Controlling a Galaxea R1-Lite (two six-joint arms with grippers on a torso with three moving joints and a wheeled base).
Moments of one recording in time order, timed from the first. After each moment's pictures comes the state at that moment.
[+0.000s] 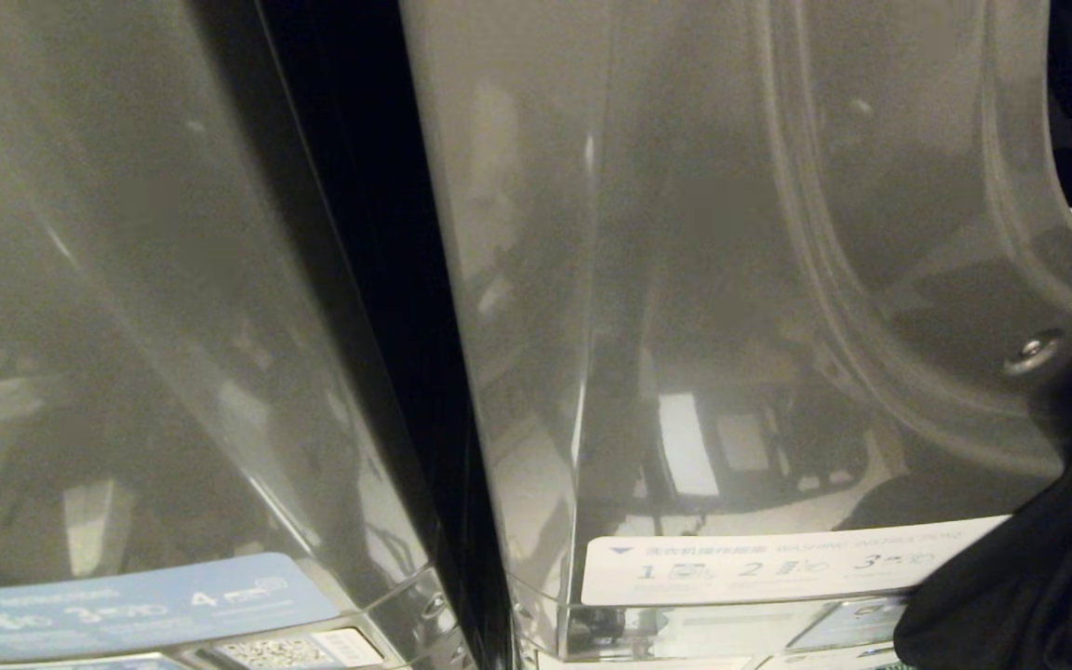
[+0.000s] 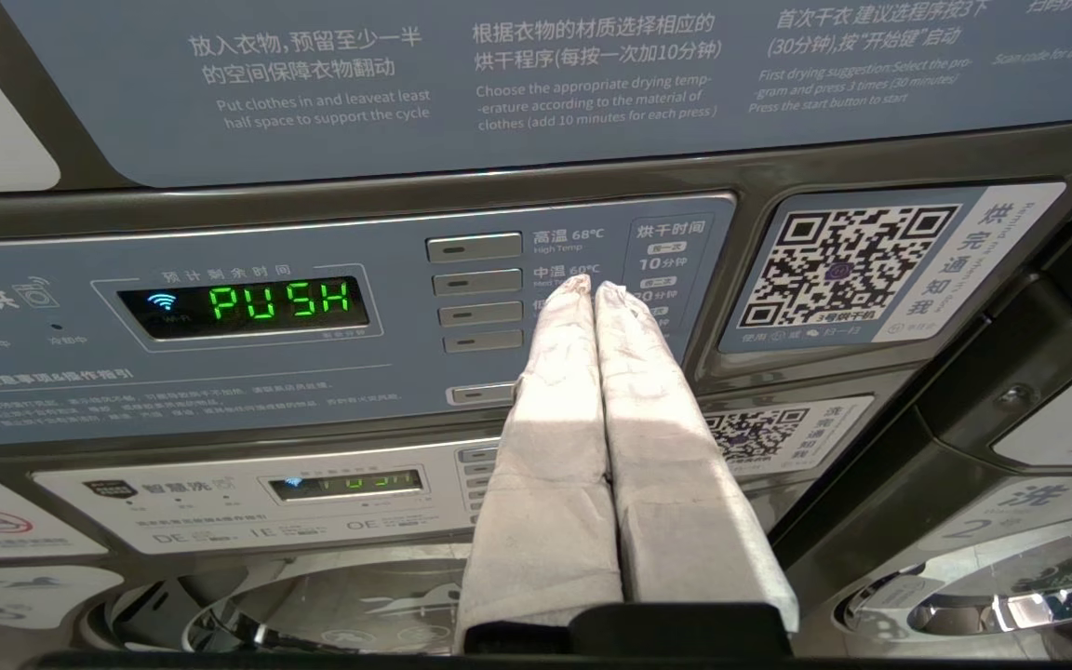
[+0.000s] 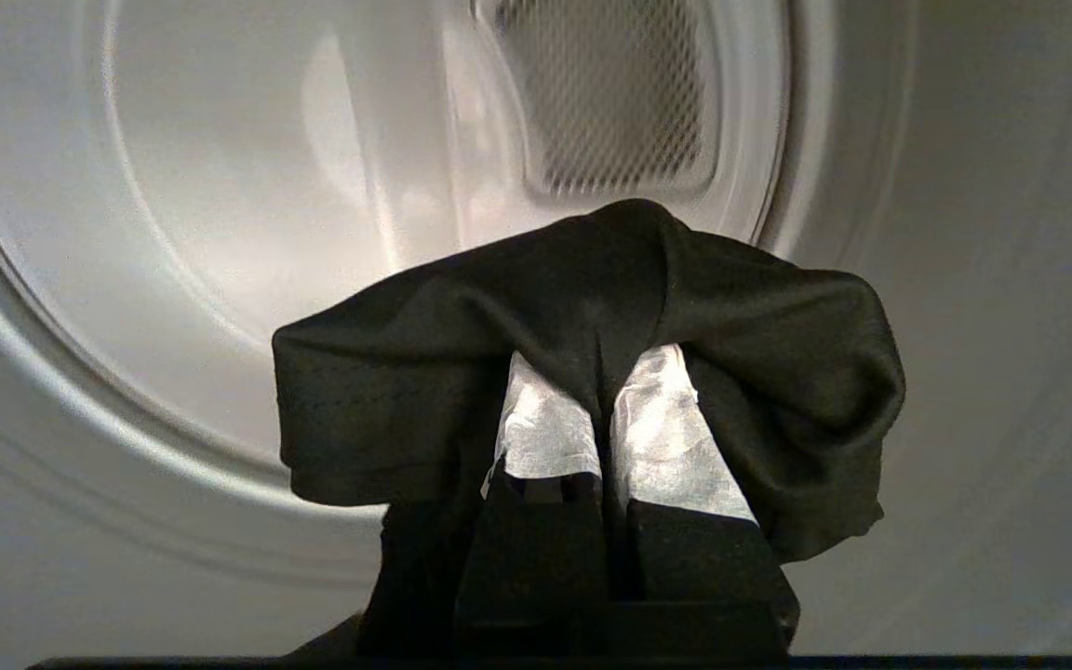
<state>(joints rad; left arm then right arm) 0.00 0.00 0.00 0.00 0.00 0.00 0.17 1.75 -1.96 -0.41 -0.20 -0.29</state>
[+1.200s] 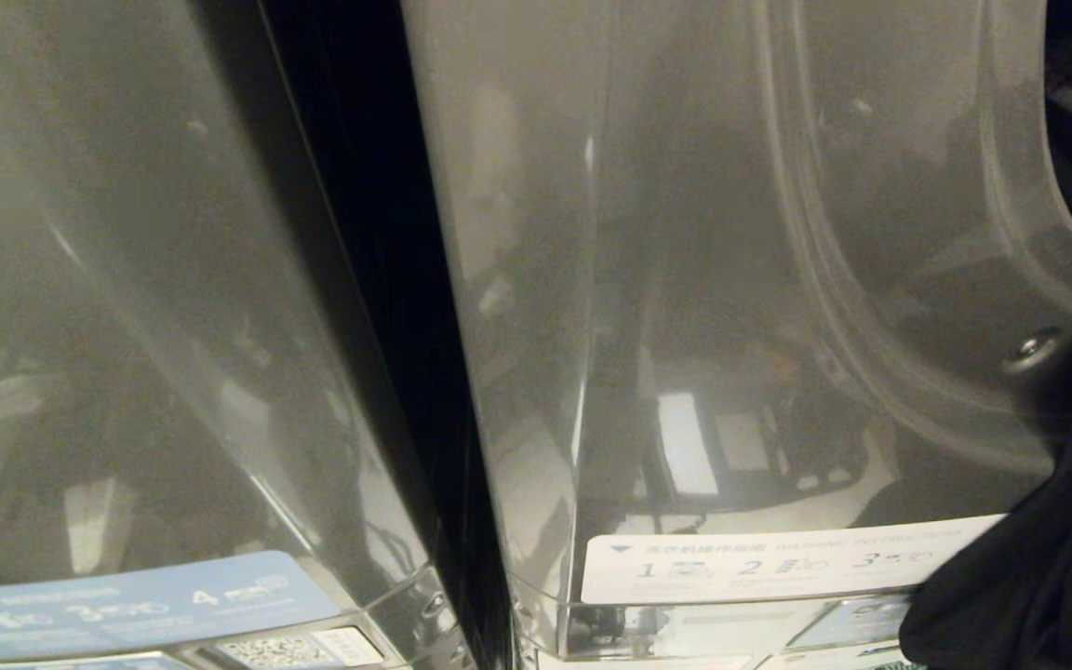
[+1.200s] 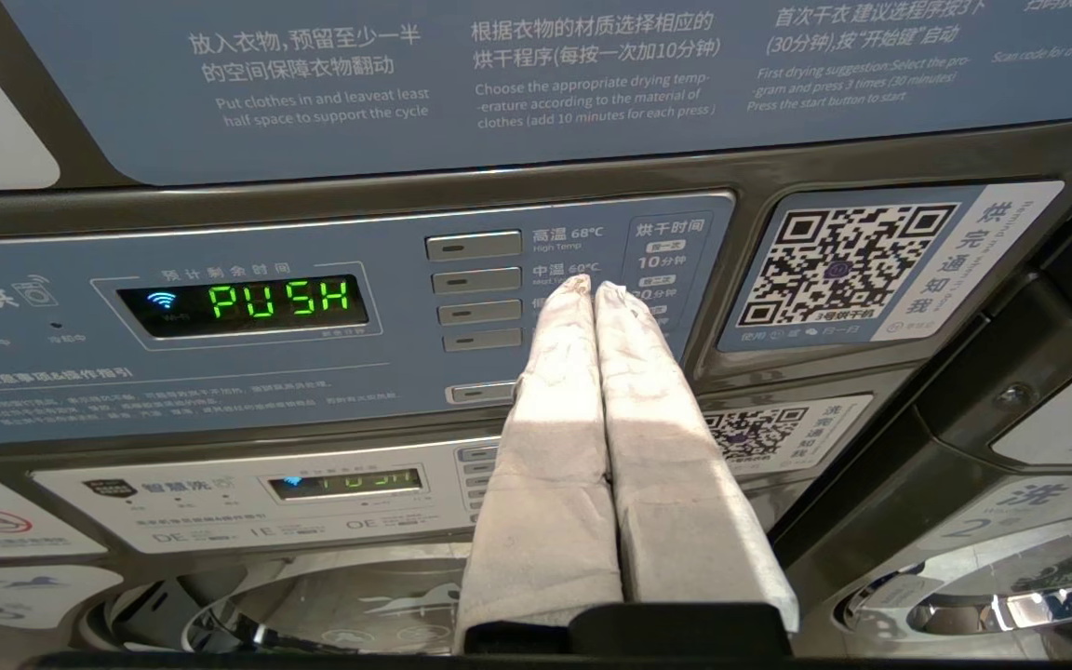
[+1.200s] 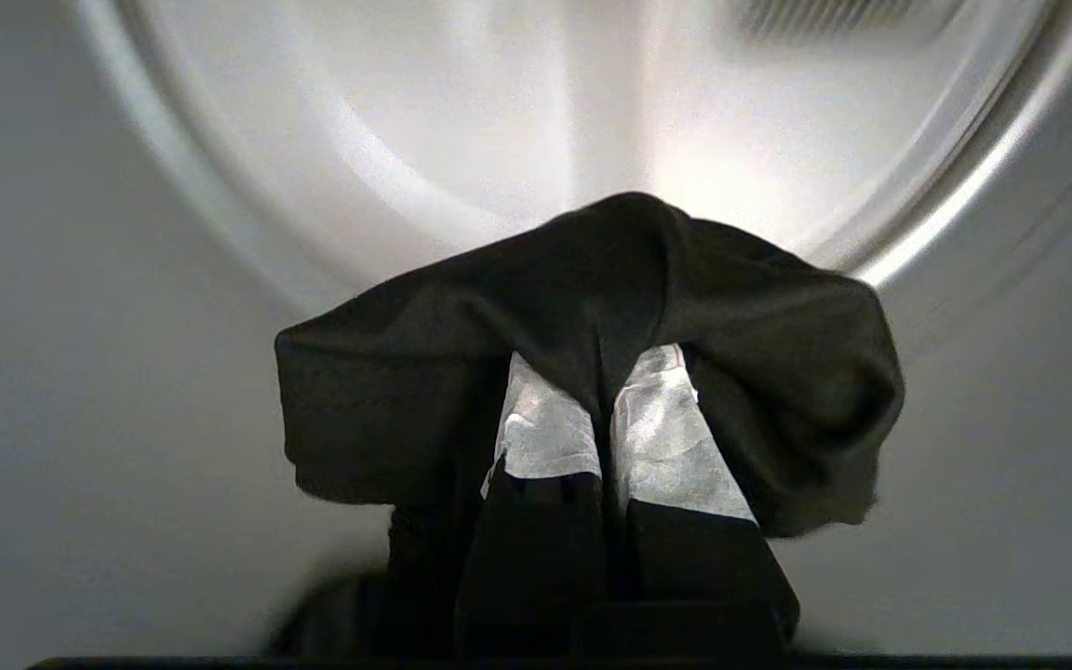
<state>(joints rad) 0.00 0.00 0.00 0.00 0.00 0.00 0.31 1.79 -1.96 -0.23 -0.21 -0.24</state>
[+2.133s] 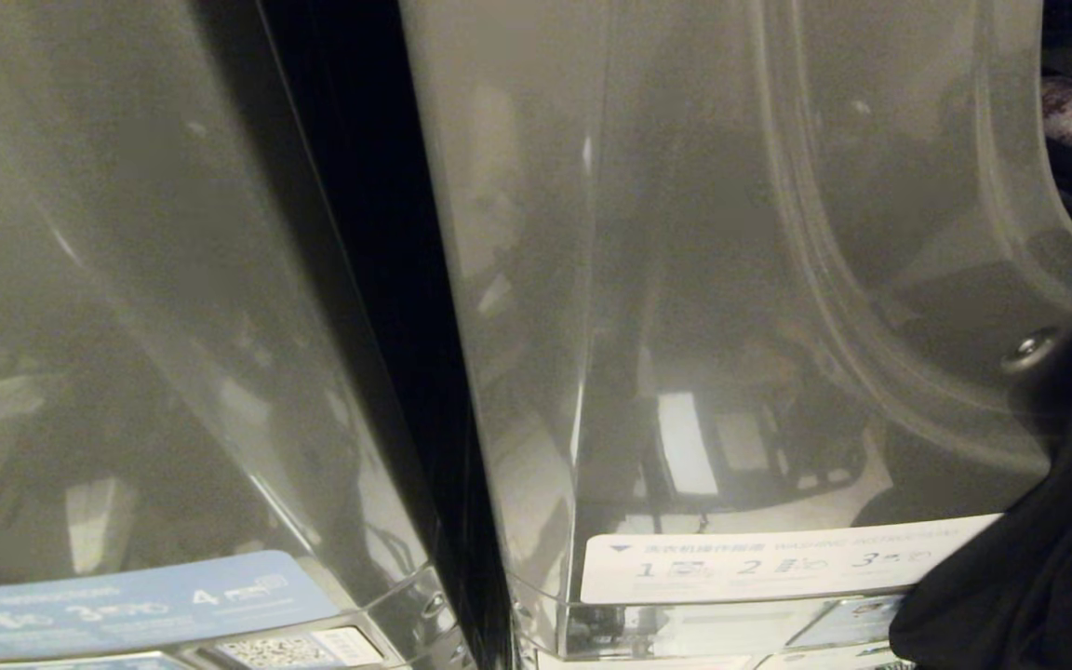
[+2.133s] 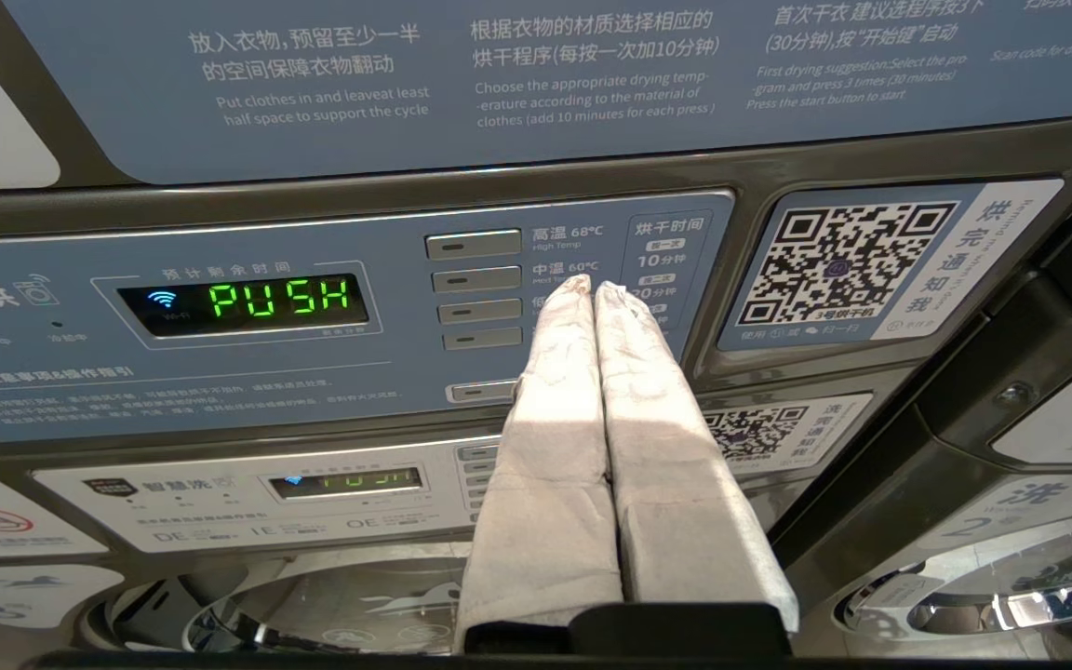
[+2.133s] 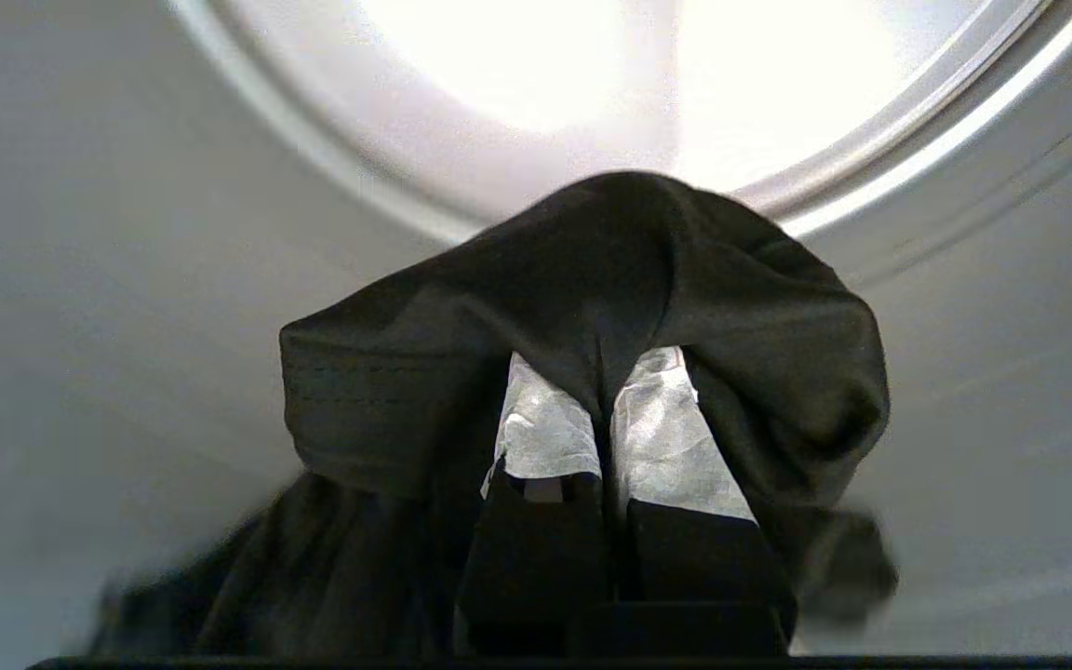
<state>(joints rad) 0.00 0.00 0.00 0.00 0.00 0.00 0.31 1.72 -1.97 0.02 -0.19 -0.19</state>
